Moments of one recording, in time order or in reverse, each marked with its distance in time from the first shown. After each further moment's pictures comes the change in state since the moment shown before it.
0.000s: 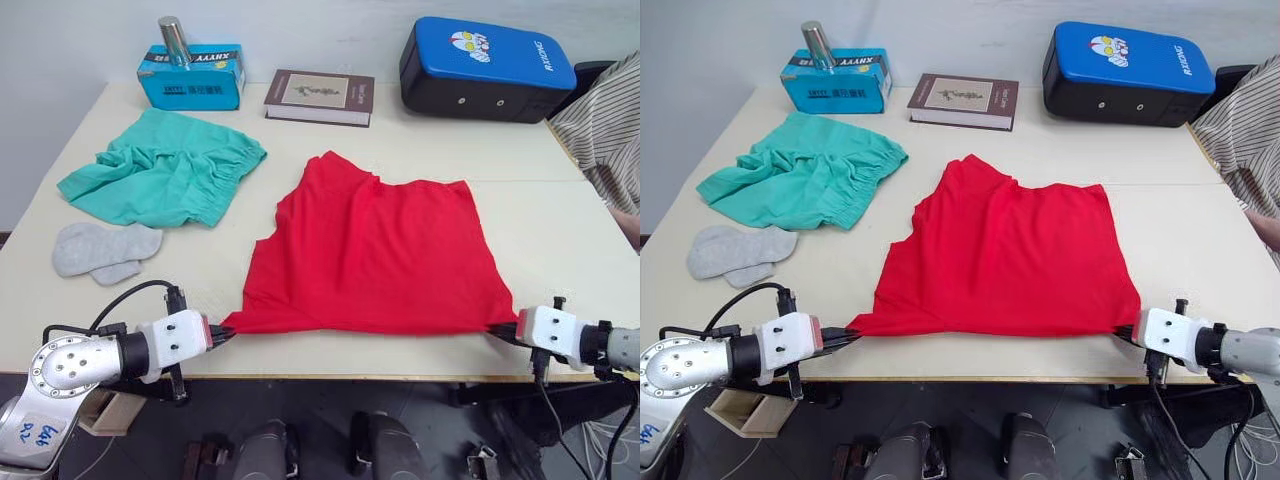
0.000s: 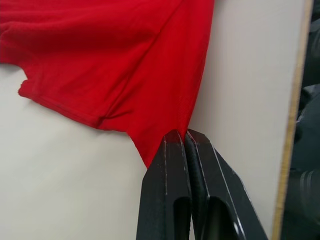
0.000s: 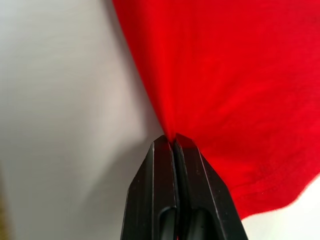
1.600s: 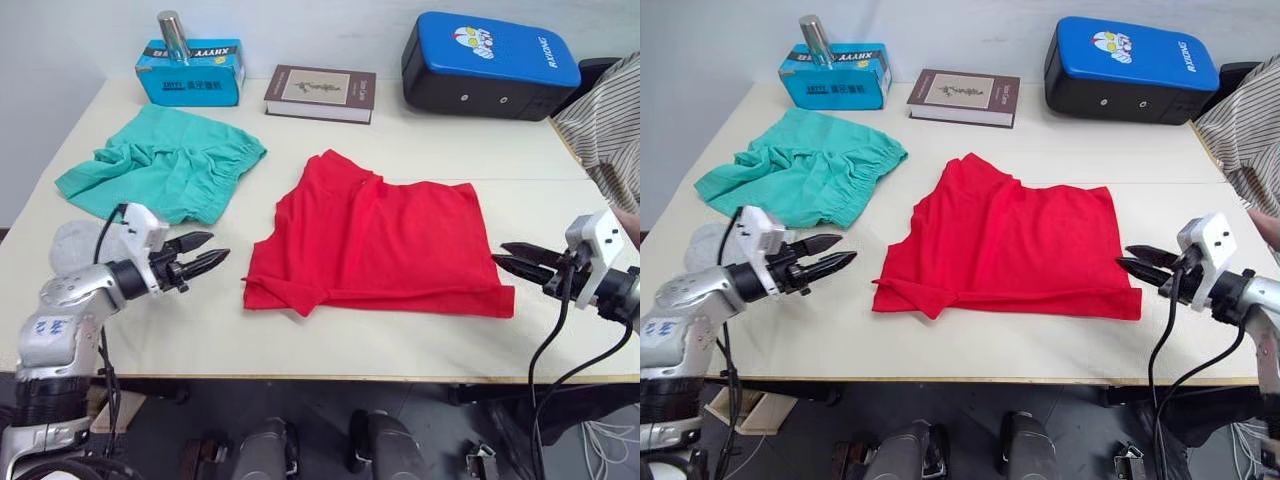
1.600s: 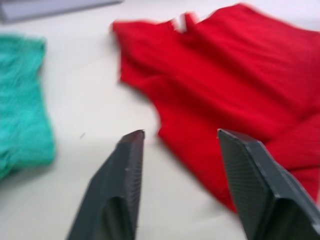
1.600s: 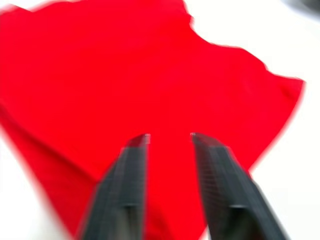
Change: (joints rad) left arm -0.465 -0.170 0.059 0.382 -0.295 0.242 -0.020; right arm -0.242 0.222 -0.233 -0.119 0.353 0.600 0.003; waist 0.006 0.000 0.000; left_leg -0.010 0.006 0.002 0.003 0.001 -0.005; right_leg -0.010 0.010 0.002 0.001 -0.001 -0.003
